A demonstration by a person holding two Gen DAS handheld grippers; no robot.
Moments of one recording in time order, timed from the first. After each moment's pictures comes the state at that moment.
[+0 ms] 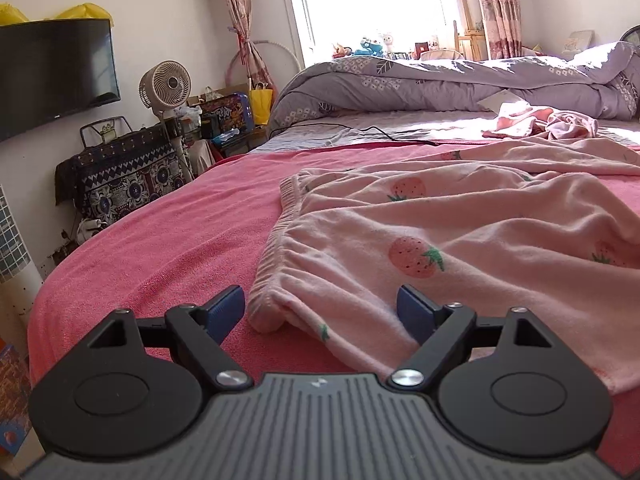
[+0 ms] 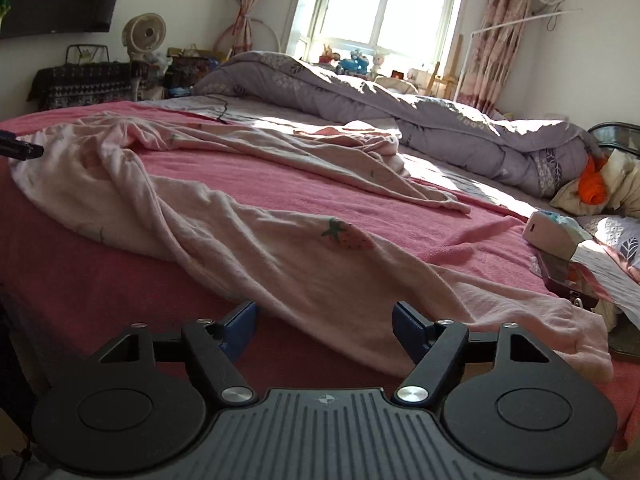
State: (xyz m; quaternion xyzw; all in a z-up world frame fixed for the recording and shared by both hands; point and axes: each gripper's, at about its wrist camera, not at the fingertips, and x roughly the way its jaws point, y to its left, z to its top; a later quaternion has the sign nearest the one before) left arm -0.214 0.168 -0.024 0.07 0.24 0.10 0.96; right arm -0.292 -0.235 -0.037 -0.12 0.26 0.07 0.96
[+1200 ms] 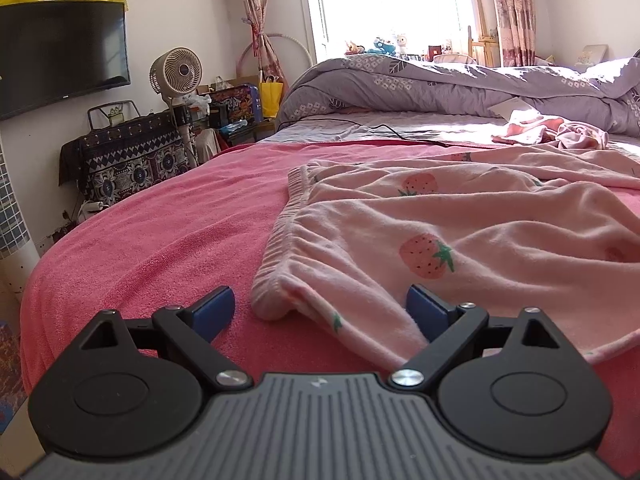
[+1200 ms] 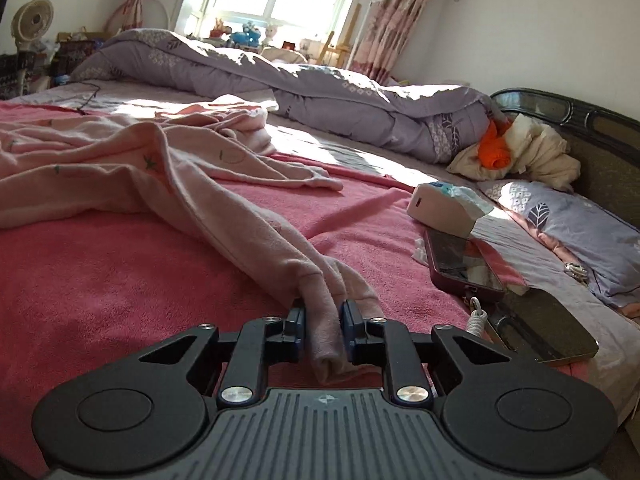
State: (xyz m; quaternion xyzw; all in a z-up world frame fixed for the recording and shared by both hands) left arm -0.217 0.175 -0.031 0.04 0.24 0.11 0.96; right arm -0.215 -0.307 -0.032 -0.10 0.26 -0.12 0.95
